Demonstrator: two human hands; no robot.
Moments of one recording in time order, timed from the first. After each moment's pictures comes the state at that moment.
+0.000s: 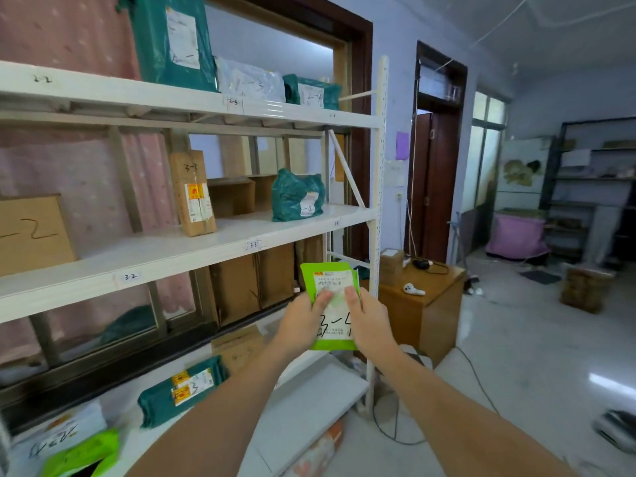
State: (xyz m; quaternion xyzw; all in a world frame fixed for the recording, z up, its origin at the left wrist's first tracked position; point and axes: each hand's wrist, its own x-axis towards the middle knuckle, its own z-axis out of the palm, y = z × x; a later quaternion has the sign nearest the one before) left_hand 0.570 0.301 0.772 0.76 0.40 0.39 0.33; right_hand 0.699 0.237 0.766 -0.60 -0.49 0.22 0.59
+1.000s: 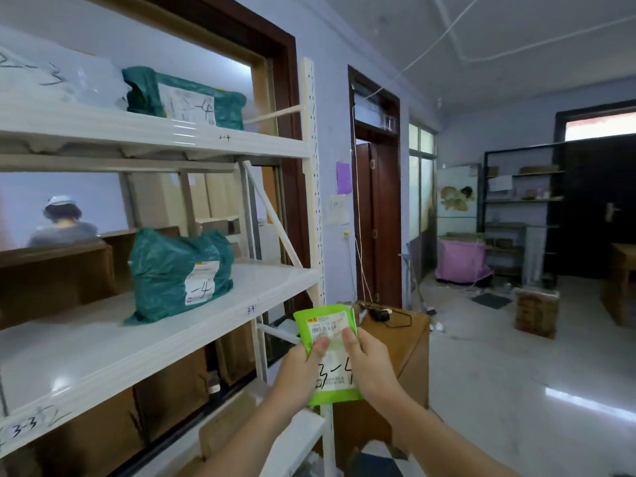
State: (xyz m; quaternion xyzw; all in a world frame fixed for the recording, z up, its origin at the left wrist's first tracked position) left_hand 0.896 0.627 0.785 0.74 0.33 0.35 0.47; right_hand 1.018 0.549 0.785 -0.60 -0.43 0.21 0.64
